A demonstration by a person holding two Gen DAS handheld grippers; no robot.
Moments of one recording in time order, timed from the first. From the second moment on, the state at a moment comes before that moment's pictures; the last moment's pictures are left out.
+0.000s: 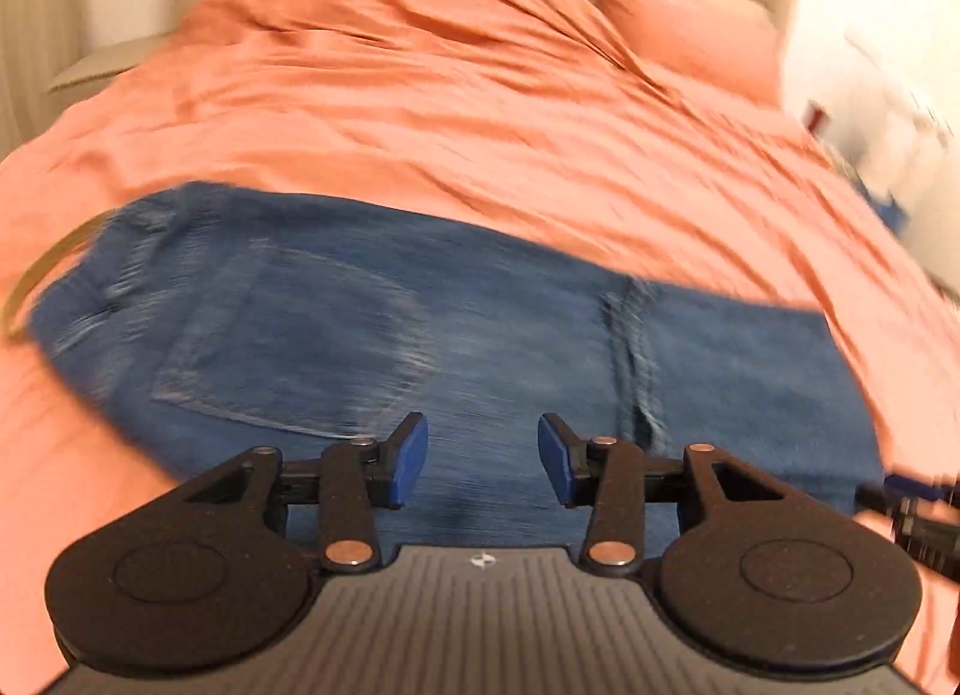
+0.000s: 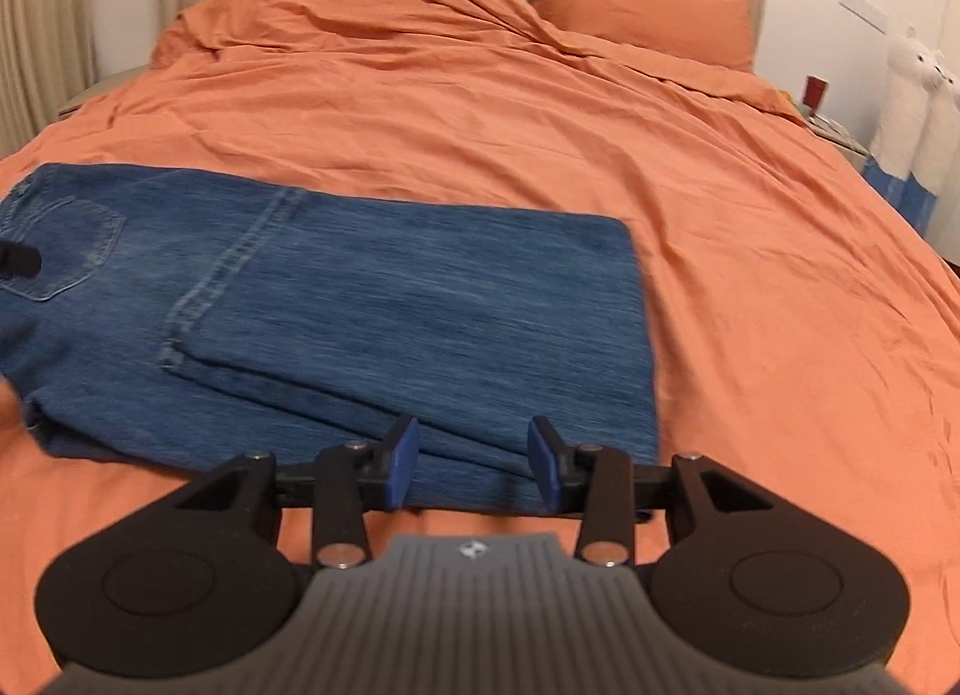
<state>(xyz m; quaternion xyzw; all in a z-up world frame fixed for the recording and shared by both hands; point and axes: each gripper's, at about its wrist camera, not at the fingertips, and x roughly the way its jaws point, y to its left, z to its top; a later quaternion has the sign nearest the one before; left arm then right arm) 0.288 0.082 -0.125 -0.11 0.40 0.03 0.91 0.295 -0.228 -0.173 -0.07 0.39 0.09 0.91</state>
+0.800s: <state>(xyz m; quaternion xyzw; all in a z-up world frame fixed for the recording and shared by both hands) 0.240 0.300 -0.190 -0.52 0.27 0.24 0.78 0.373 -0.071 -0.164 -0.20 0.42 0.23 0.85</state>
